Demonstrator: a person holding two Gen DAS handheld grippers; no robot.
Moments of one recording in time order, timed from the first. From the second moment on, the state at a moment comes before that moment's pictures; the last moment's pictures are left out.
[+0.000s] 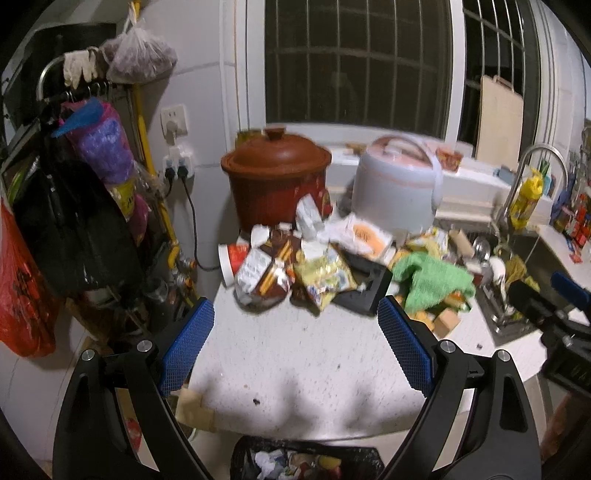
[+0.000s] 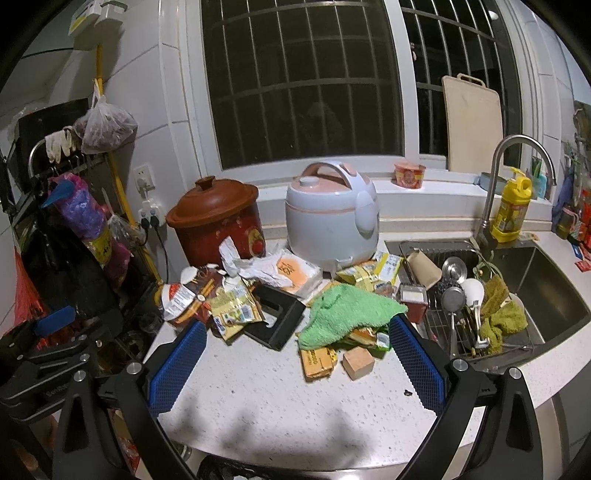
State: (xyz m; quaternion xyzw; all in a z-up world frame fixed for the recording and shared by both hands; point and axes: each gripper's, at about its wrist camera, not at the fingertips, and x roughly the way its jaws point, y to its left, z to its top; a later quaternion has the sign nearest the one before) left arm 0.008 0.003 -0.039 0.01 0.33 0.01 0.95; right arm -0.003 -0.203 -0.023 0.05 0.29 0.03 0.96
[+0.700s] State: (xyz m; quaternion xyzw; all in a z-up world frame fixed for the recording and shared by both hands) left arm -0.025 0.047 -0.176 -0.04 0.54 0.04 0.84; right arm 0.174 -0.252 -0.135 0.05 0.39 0.05 0.92
